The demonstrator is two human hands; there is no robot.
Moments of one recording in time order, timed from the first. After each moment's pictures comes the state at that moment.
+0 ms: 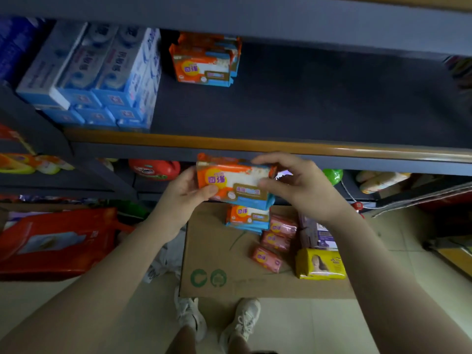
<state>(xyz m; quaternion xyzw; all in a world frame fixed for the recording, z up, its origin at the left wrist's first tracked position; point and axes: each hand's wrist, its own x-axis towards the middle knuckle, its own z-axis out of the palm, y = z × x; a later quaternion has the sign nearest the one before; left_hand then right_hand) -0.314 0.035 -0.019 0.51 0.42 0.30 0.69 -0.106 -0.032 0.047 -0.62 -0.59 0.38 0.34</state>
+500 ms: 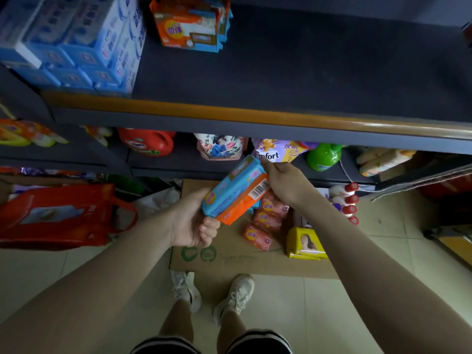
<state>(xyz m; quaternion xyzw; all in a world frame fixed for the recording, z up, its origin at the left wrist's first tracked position) -0.283 -0.020 -0.029 0.17 0.50 -0.08 0.85 -0.094 -0.052 0.001 -0.75 -0.41 0.47 0.21</state>
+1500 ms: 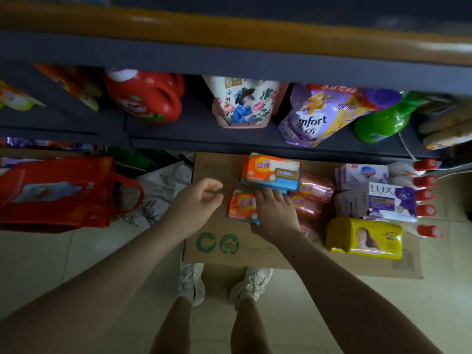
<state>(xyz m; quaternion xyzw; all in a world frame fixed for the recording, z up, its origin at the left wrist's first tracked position) -0.331 -0.012 -0.152 0.64 0.57 0.02 0.51 -0.163 -0.084 -0.219 -0.71 -0.65 0.25 -0.11</state>
